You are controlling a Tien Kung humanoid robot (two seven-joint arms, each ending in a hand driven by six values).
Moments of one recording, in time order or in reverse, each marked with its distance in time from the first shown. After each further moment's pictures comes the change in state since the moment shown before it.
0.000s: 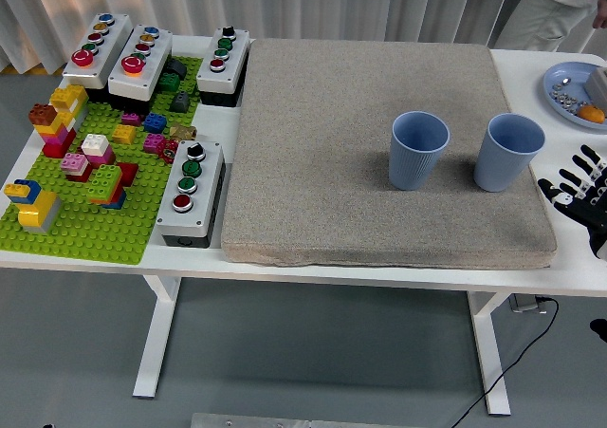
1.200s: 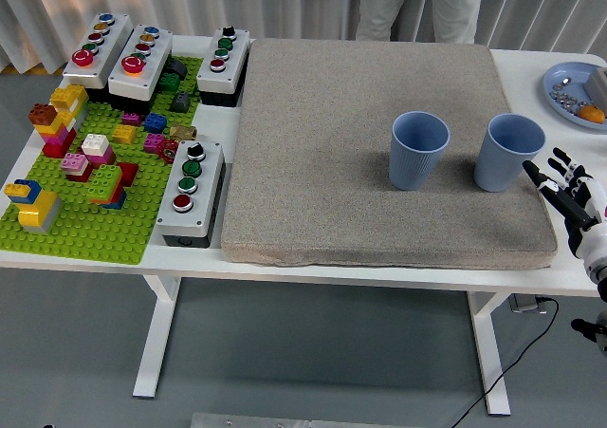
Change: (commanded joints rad) left arm -0.001 0.001 0.008 0.000 -0.001 -0.002 0.001; right arm 0.031 0.015 -0.075 0.009 -0.078 -0.041 -0.043
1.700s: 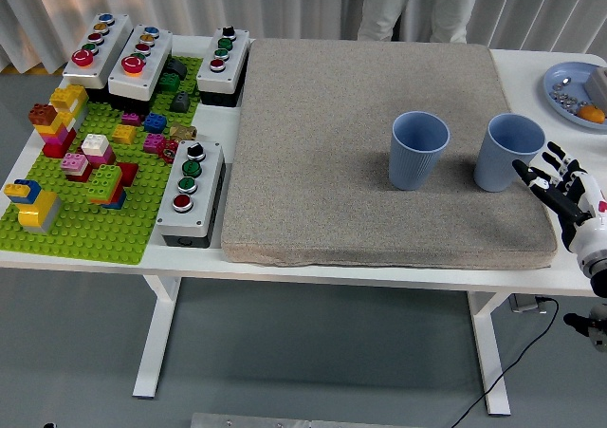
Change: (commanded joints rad) left arm -0.003 -0.002 -0.004 0.000 0.004 0.001 0.001; right arm 0.033 0.023 -0.019 -0.022 0.010 -0.005 0.016
